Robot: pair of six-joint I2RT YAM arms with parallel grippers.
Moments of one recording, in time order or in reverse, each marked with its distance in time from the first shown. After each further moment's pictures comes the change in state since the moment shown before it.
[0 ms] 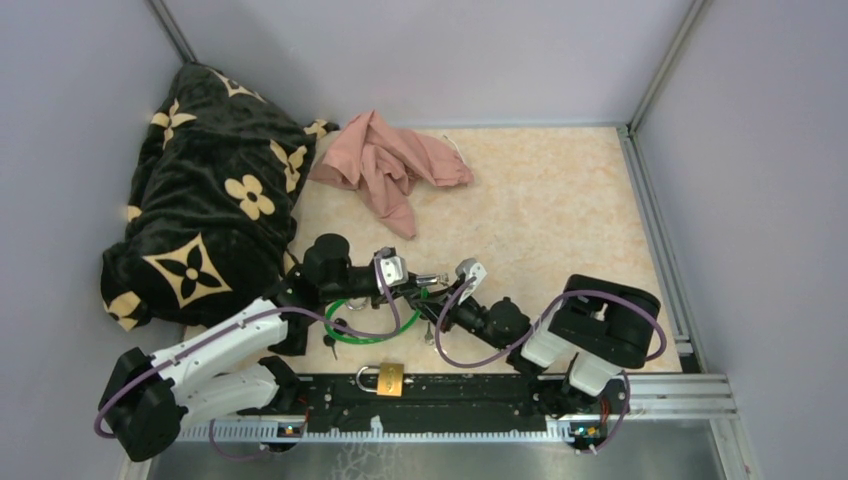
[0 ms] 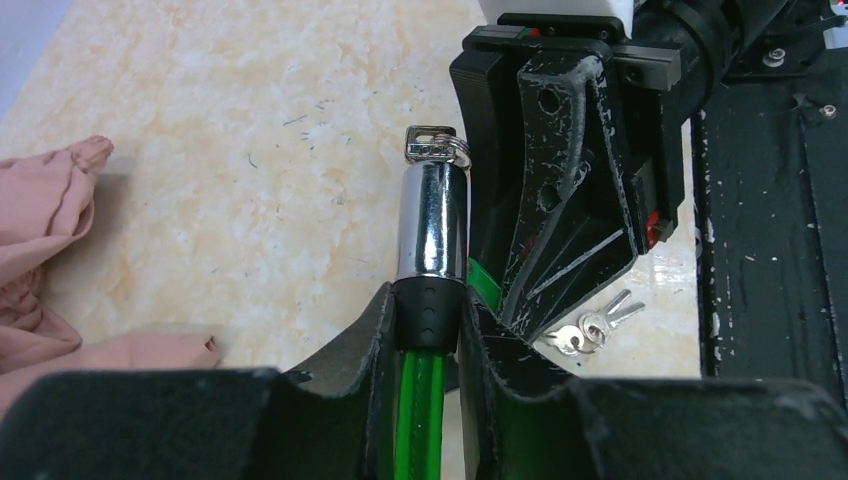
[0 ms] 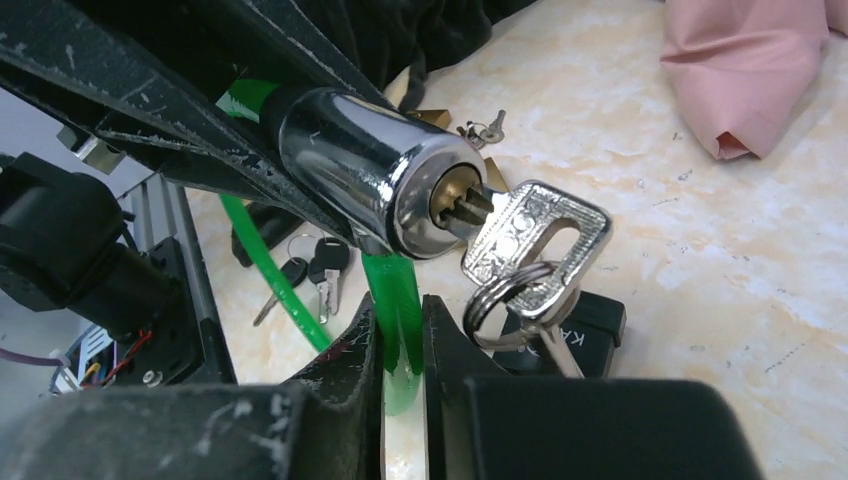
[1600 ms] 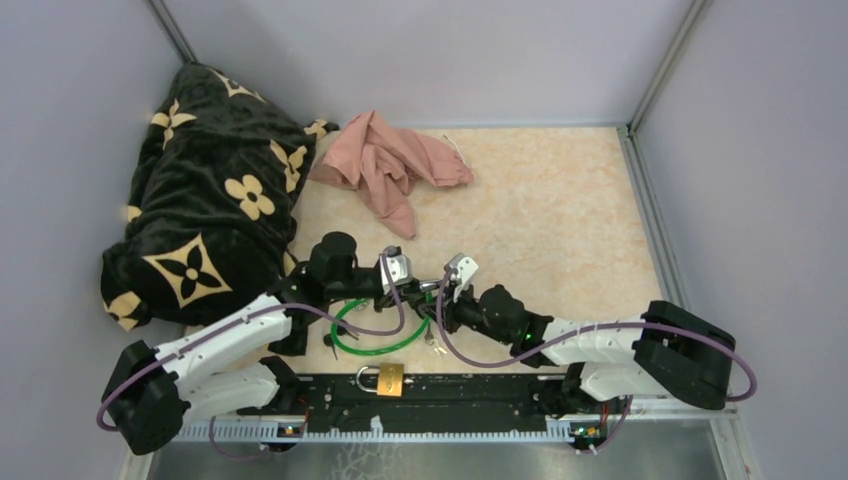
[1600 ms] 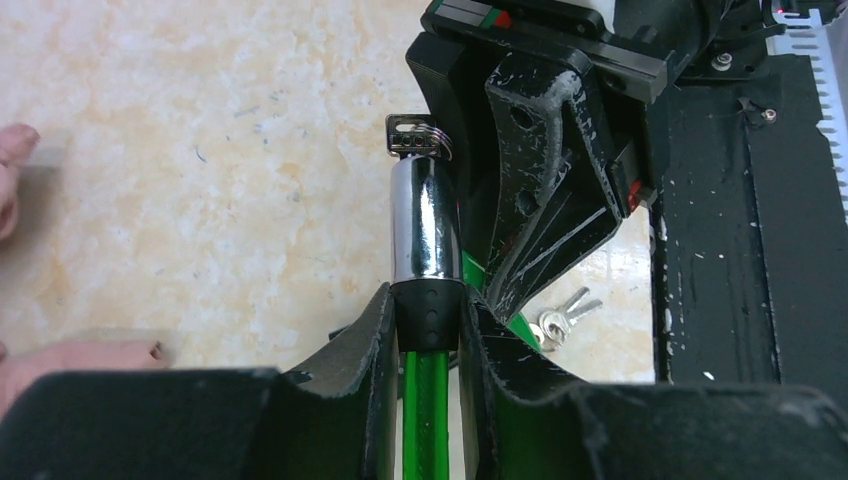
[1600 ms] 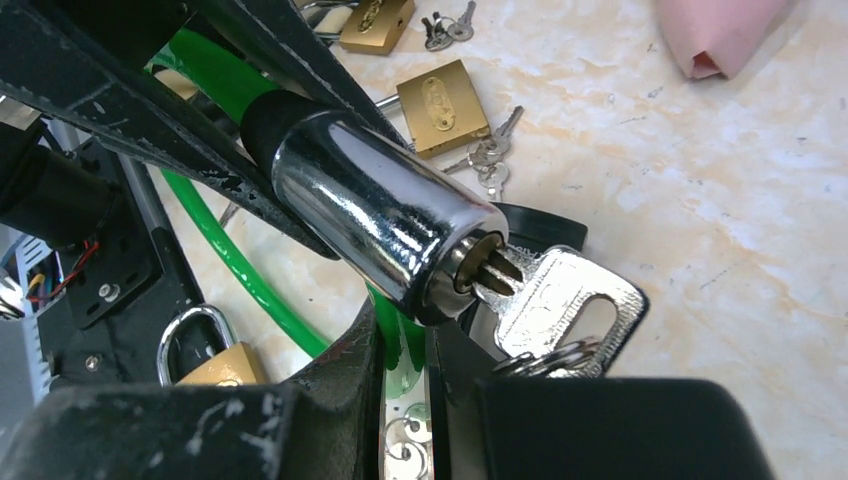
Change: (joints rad) left arm -0.006 0.043 0.033 -0.082 0.043 -0.068; right arm 0.002 -0.380 0.112 -0.745 -0.017 -0.065
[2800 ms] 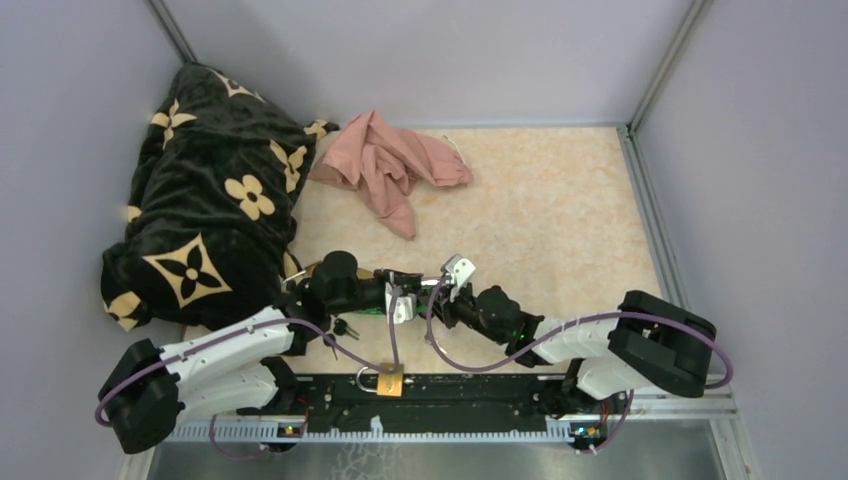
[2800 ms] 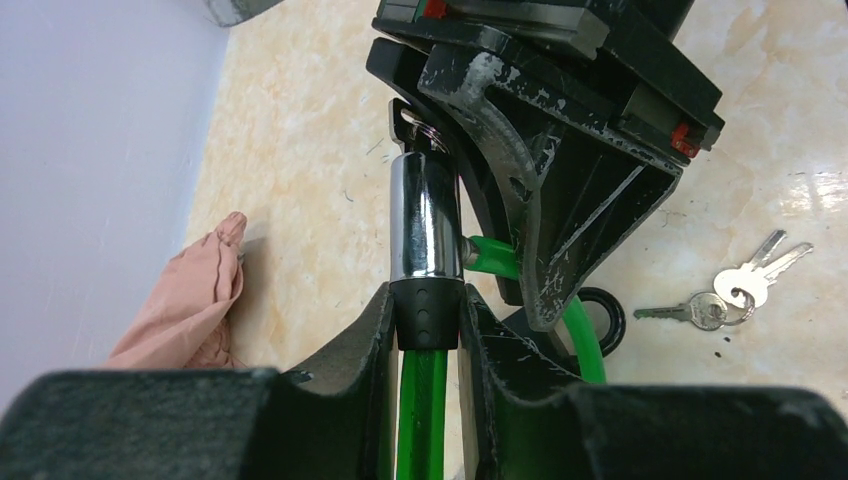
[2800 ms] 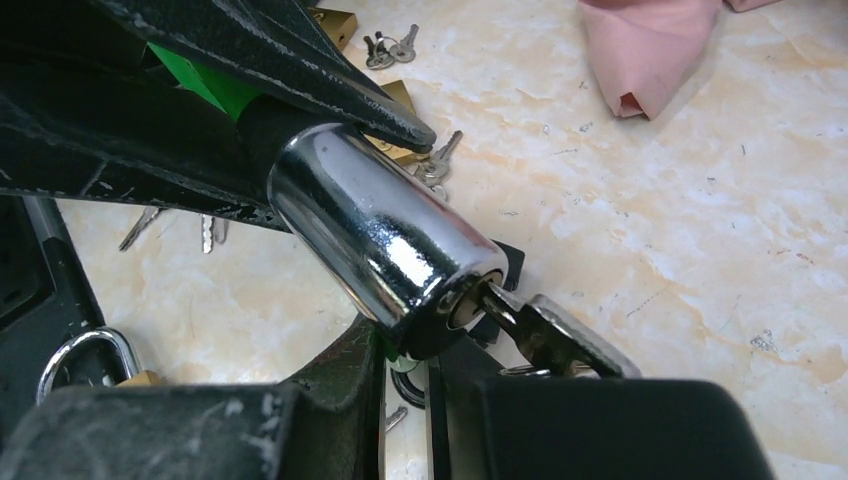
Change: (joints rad) left arm -0.082 -0.027 -0.118 0.176 -0.205 0.450; right arm 0.003 0.091 -0.014 0.125 0.077 -0.148
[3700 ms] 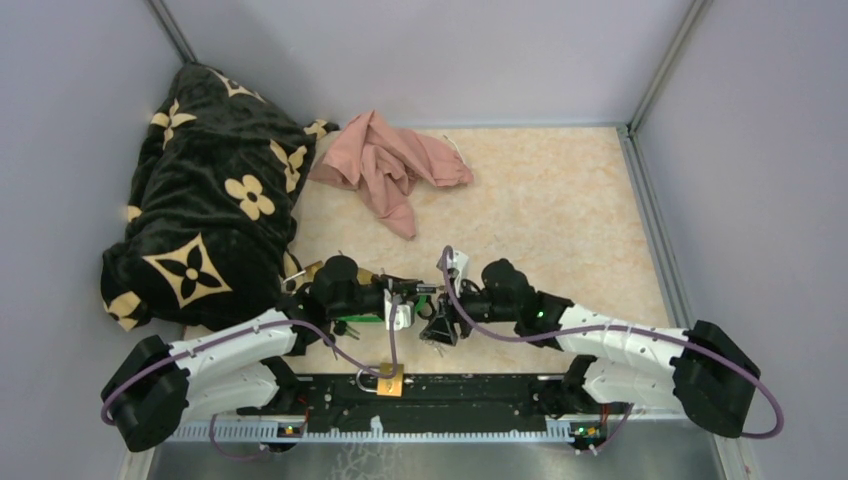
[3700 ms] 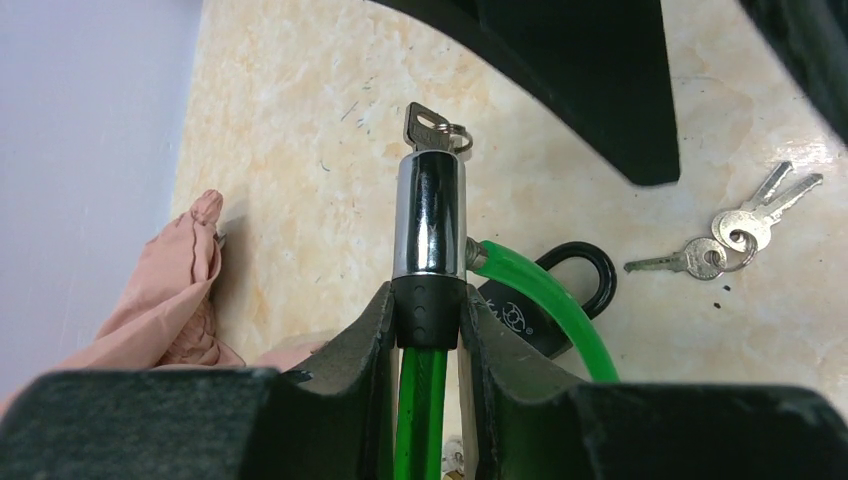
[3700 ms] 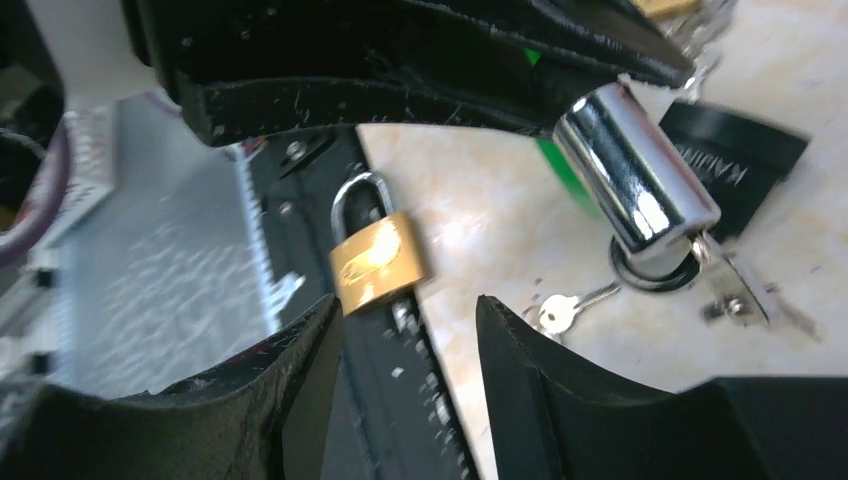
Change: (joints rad) left arm 0.032 0.024 -0.077 0.067 0.032 0.084; right arm -0.101 -0.267 0.154 -0.628 -0.529 0.209
